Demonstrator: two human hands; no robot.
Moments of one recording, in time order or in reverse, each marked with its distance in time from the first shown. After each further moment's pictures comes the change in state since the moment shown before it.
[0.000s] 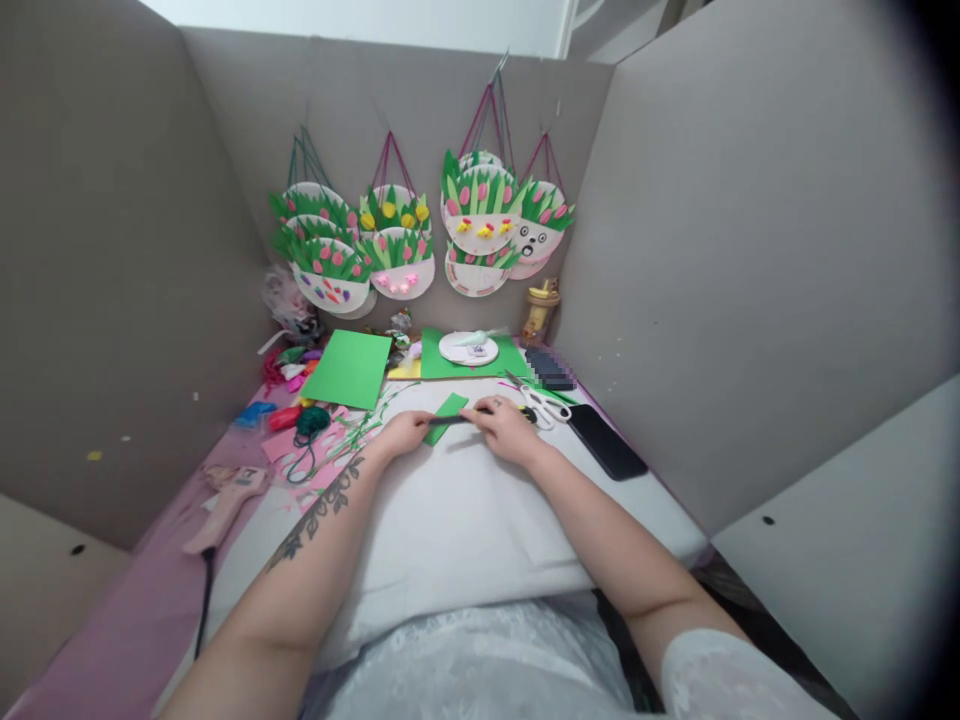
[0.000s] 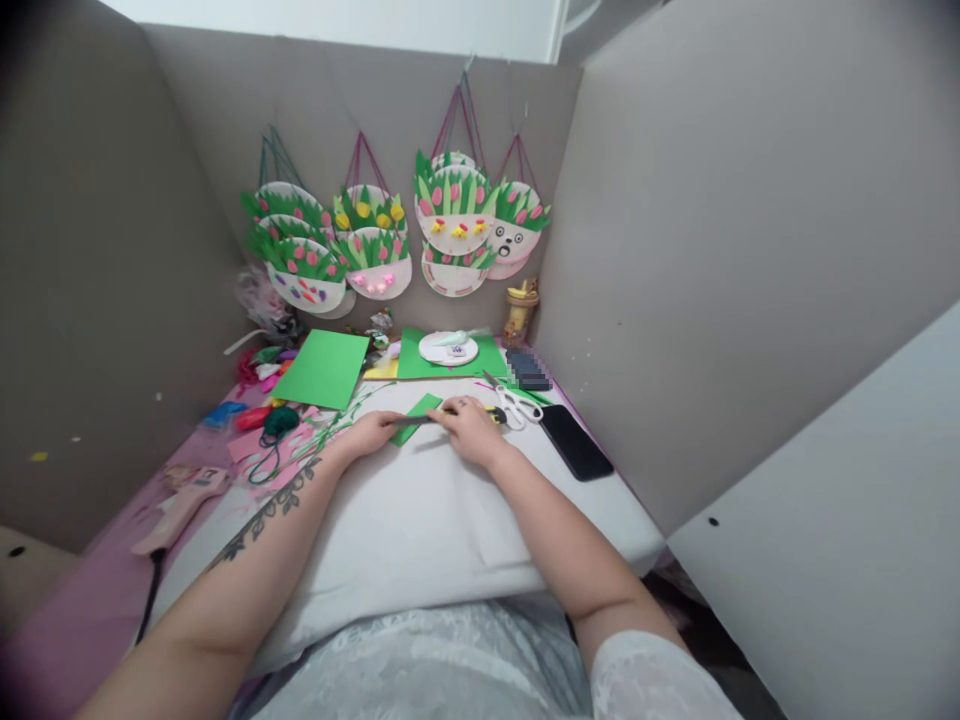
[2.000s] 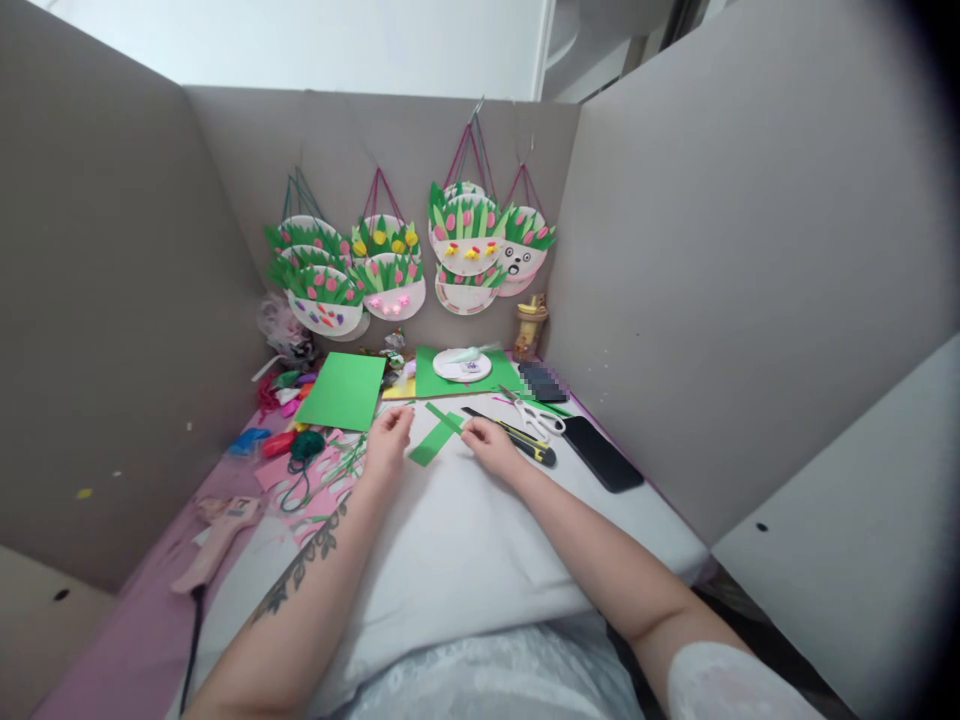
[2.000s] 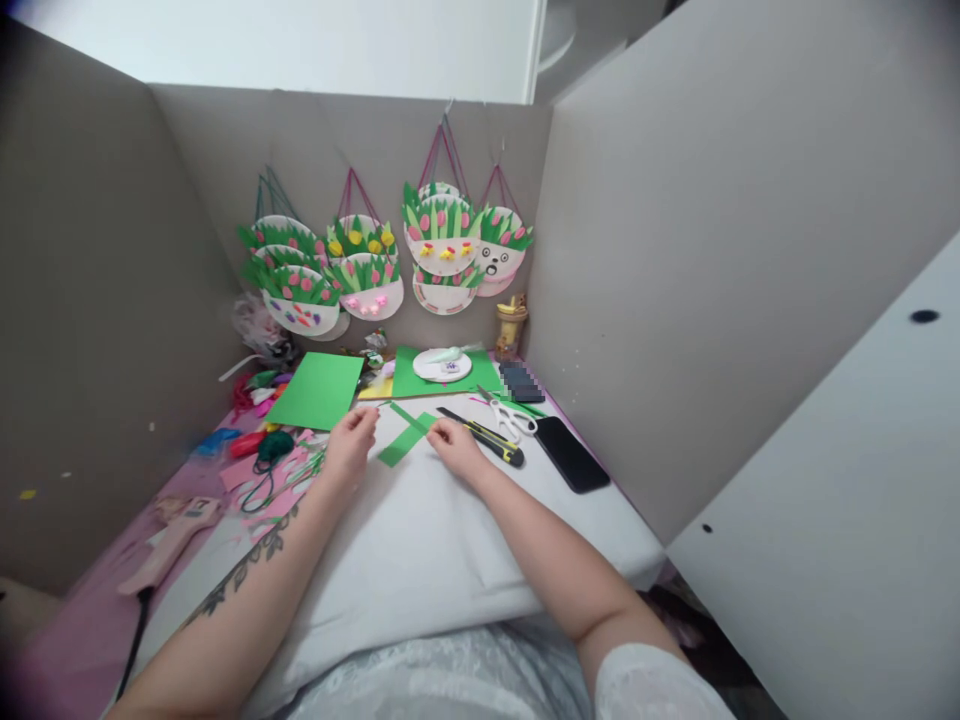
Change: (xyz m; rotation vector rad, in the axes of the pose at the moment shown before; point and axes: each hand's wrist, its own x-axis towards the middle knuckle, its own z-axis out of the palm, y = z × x) left_hand -0.012 0.031 -0.002 -0.969 0.638 -0.103; right_hand 0.016 -0.011 0.028 0.755 0.286 0.275
